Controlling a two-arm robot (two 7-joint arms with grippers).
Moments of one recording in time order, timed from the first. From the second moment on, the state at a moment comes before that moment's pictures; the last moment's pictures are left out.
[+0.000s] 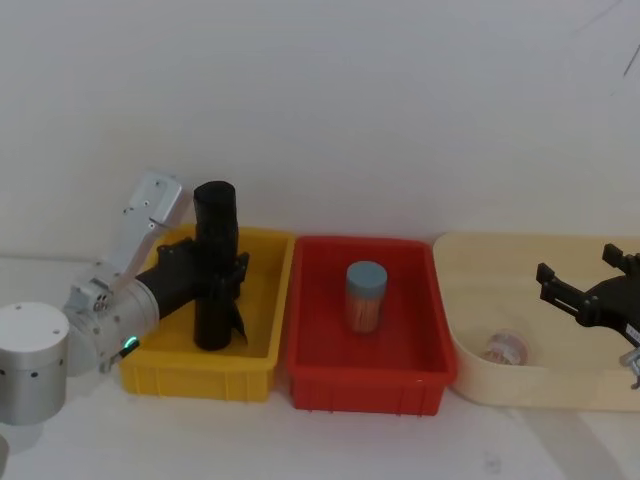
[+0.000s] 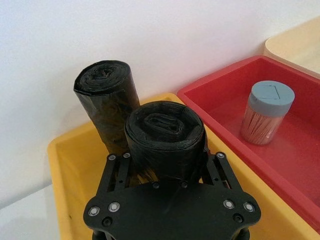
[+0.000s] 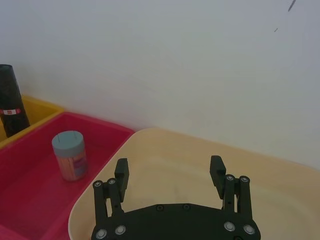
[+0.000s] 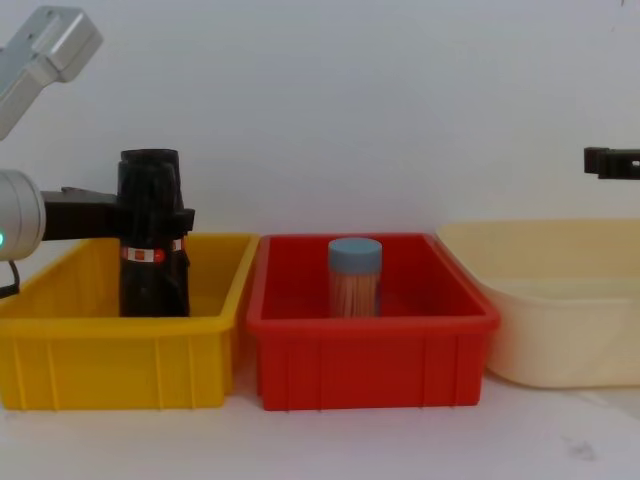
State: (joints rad) left arm -0.46 0.38 0.34 -1.43 -0.32 0.28 -0.27; right arm 0.25 0.40 -0.12 -1.68 0.28 0.29 0.32
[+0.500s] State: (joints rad) left arm -0.46 0.38 0.33 -1.46 -0.32 0.28 -0.26; right arm 0.25 0.40 -0.12 -1.68 0.28 0.29 0.32
